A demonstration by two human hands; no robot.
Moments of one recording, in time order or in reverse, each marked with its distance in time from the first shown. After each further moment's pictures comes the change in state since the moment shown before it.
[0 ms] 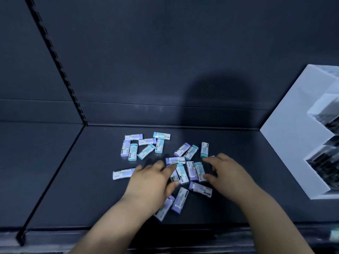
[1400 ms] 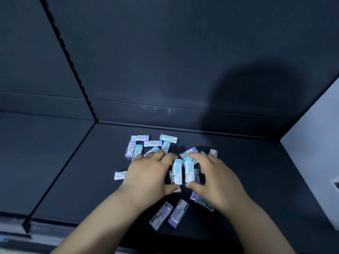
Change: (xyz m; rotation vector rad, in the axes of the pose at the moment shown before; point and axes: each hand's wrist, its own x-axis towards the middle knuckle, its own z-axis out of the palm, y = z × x) left_hand 0.024 0.000 -0.017 -0.058 0.051 -0.130; right_hand 0.013 -0.023 -0.003 0.173 0.065 -0.258
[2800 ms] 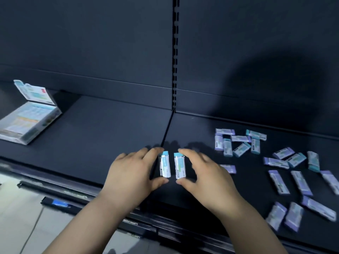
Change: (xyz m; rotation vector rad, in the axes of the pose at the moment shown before) left_hand -0.127 -0.227 -0.046 0.136 0.155 -0.120; right_hand 0.048 -0.219 0.109 0.064 -0.146 -0.092
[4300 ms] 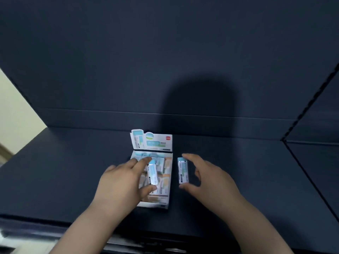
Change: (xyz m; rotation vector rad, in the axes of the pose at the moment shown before) left_hand -0.002 -0.448 -0.032 0.037 -0.050 0.059; right_hand 0.213 -0.333 0.142 0.045 0.072 0.106
